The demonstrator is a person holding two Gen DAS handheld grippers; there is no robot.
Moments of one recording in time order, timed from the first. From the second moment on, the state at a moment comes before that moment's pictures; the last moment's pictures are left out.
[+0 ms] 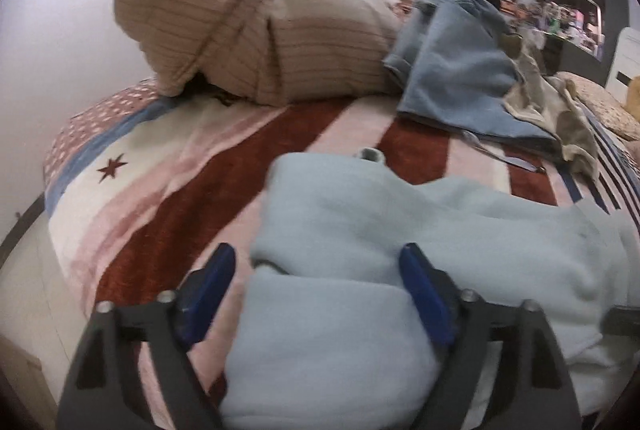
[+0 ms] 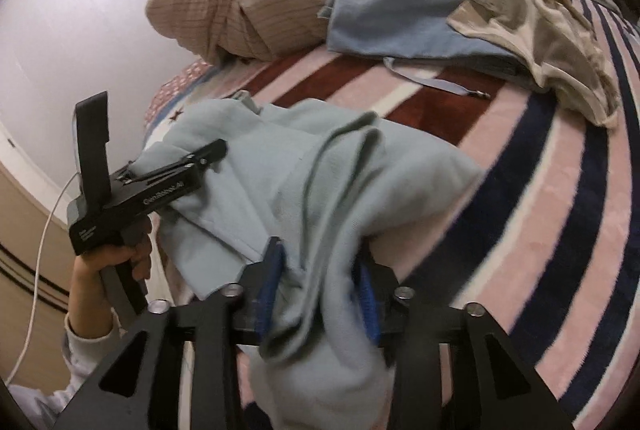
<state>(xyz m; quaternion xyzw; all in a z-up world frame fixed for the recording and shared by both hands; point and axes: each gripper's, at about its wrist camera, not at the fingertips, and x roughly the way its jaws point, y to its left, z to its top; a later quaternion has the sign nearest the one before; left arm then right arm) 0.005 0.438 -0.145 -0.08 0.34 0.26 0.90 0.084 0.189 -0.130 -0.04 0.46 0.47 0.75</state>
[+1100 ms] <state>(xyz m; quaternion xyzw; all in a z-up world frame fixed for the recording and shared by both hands) -0.051 0.143 -0.002 -0.06 0.17 0.09 0.98 -0.005 -0.088 -0.017 -0.06 0.35 0.33 0.88</state>
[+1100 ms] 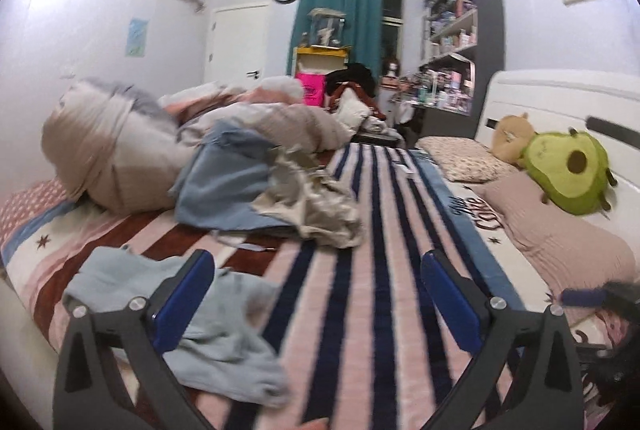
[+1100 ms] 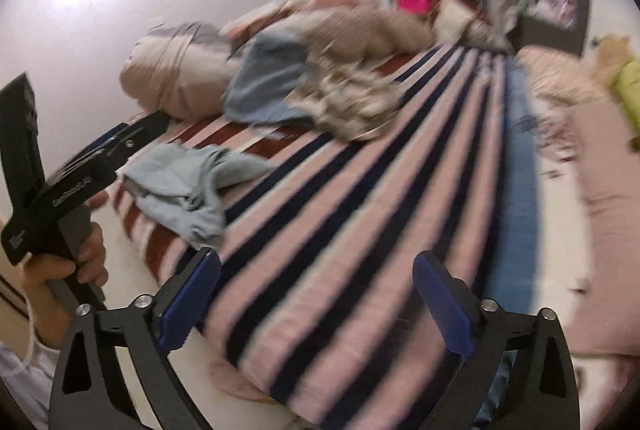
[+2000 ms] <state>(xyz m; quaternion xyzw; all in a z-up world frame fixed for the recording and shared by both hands) -0.050 0.037 -0.005 0.01 0.19 0.04 0.98 -0.060 -0.201 -0.003 -0.01 0.23 0.22 0.95</state>
